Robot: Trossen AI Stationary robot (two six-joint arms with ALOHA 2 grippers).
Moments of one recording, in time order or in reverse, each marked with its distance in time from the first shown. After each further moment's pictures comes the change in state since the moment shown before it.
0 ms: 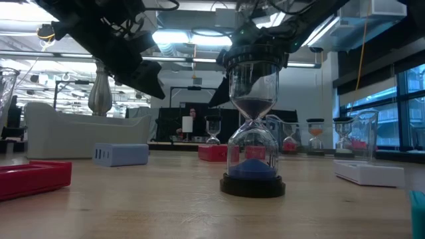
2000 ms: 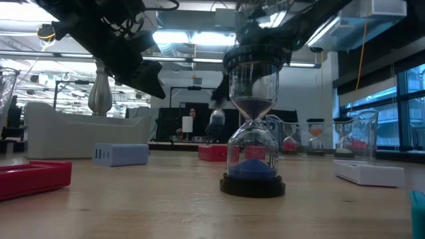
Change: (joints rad) left arm 0.002 0.001 0.000 0.006 0.003 -0.005; right arm -0.053 -0.073 0.000 -0.049 0.010 0.322
